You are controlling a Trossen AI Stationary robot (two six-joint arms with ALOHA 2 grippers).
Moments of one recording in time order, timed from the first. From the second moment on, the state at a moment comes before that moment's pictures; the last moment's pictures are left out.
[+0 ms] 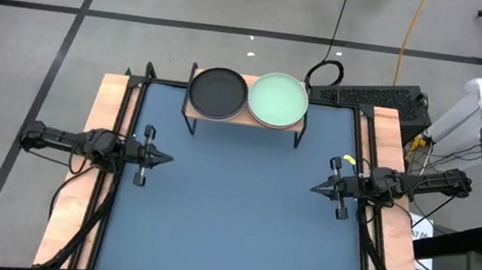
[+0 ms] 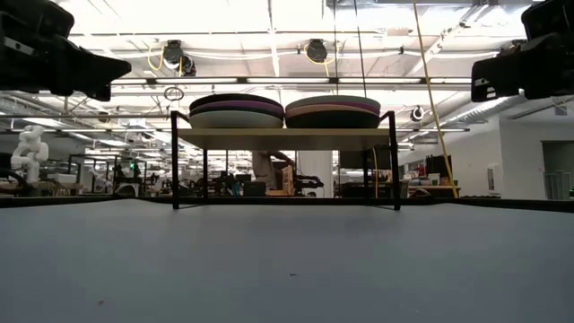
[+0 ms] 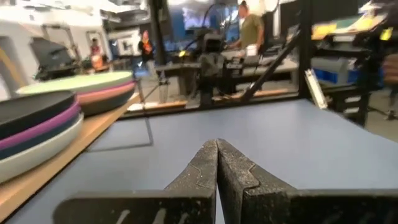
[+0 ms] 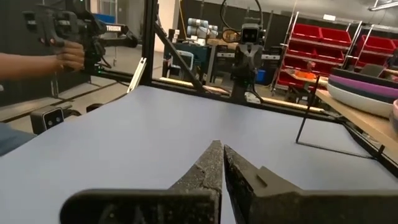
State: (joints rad) left arm -0.14 0.00 0.02 0.01 -0.12 0.14; right arm 0.20 0.05 0.02 0.02 0.02 -0.14
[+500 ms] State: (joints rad) left arm -0.02 0.01 0.01 0.01 0.00 0.12; right arm 0.20 0.03 0.02 0.01 0.05 -0.19
